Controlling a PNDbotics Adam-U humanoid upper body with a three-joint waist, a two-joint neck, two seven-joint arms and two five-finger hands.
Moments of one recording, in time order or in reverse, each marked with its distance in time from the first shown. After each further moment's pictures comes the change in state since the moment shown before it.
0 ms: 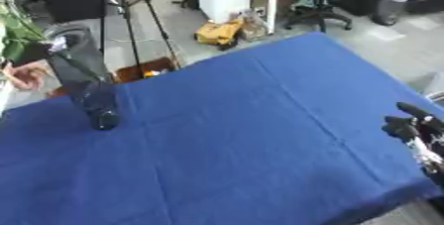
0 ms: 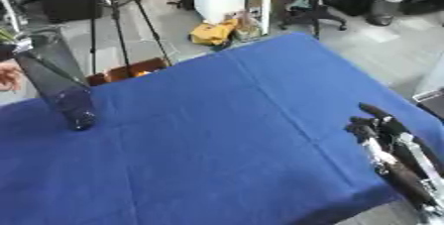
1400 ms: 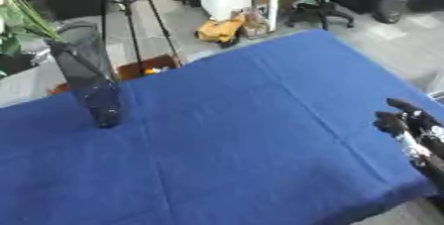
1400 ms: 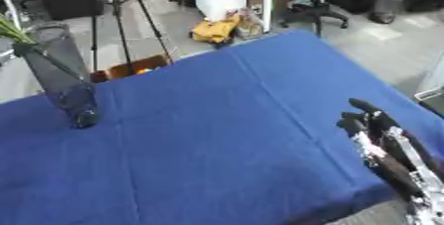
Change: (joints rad) left arm 0.148 0.066 -0.068 -0.242 0.155 -0.085 -0.040; right arm 0.003 0.000 -0.006 0.006 0.000 0.006 -0.010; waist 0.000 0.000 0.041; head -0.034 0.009
